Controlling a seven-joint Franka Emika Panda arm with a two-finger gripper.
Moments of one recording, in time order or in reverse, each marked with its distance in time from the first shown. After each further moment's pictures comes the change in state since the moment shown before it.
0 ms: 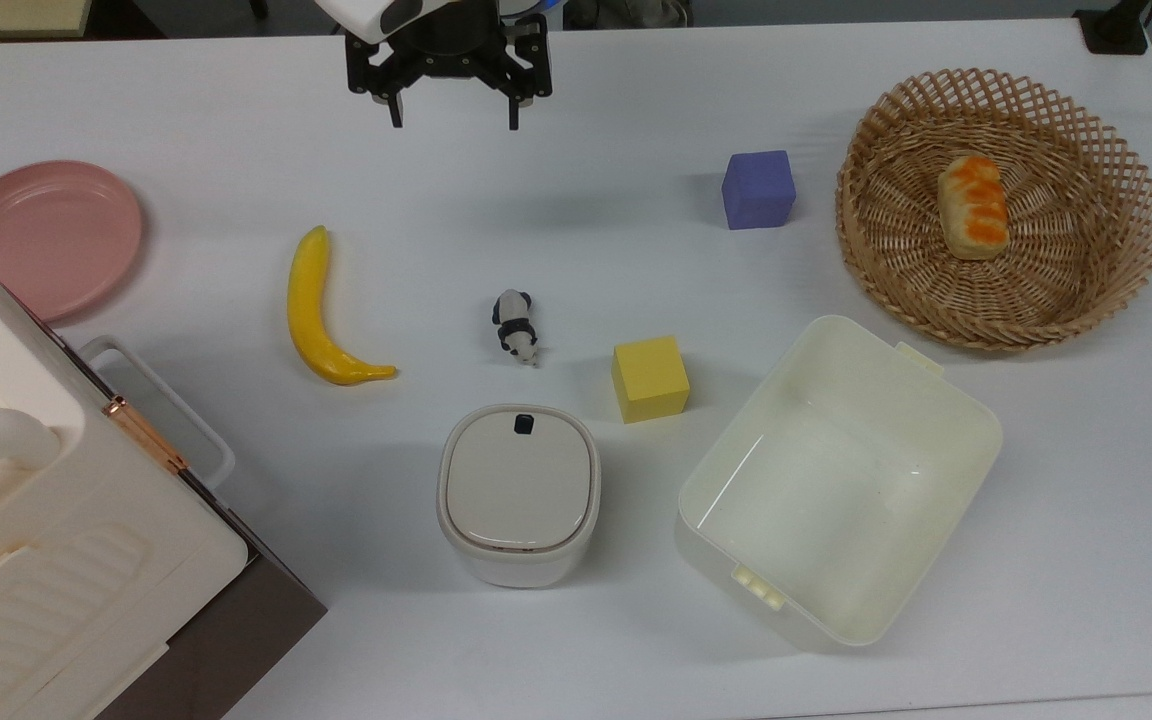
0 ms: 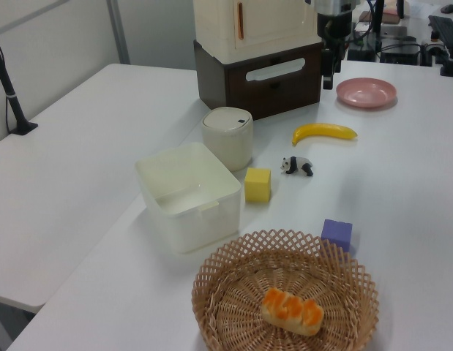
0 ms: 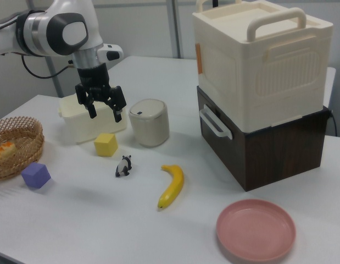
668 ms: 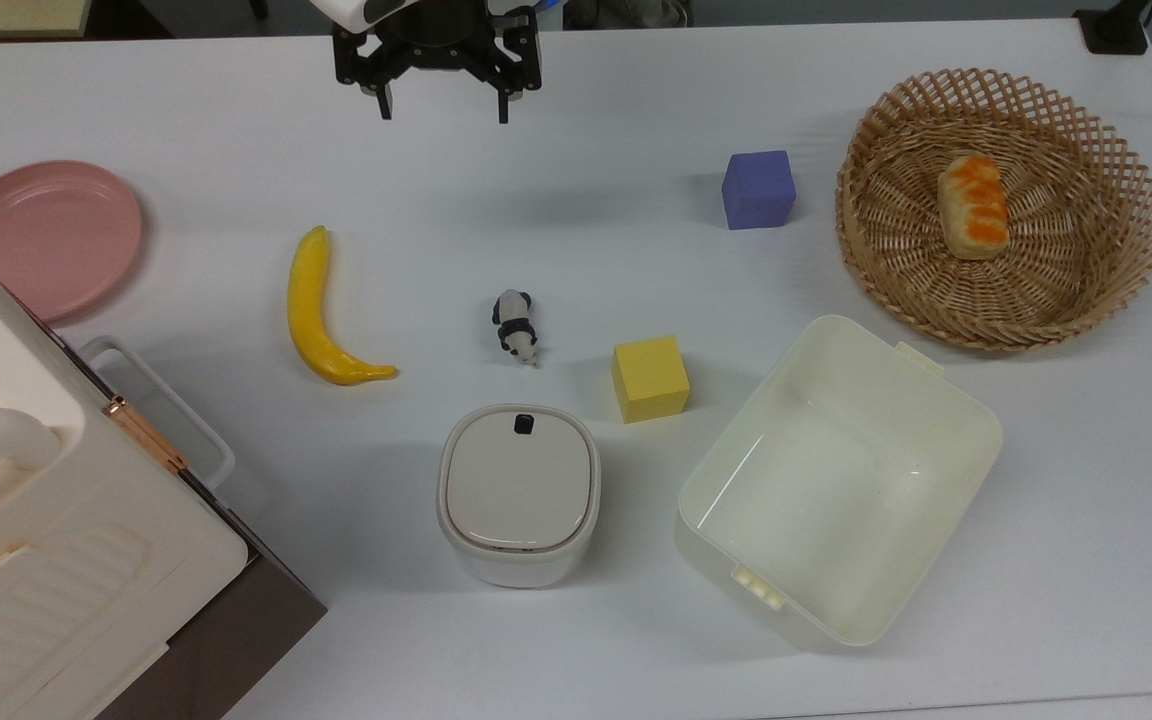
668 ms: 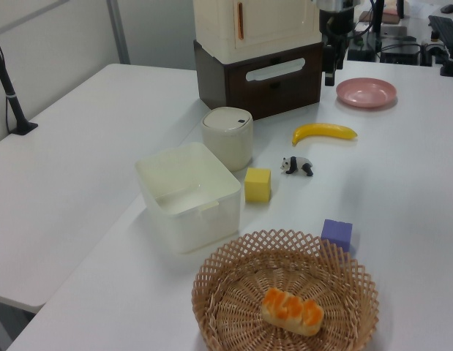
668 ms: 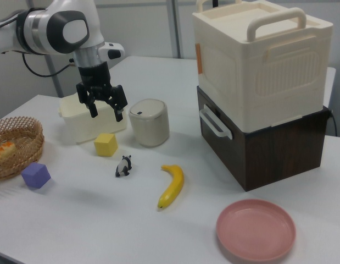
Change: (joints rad) arm -0.002 -0.007 -0.011 0.006 0.000 -0.014 0.000
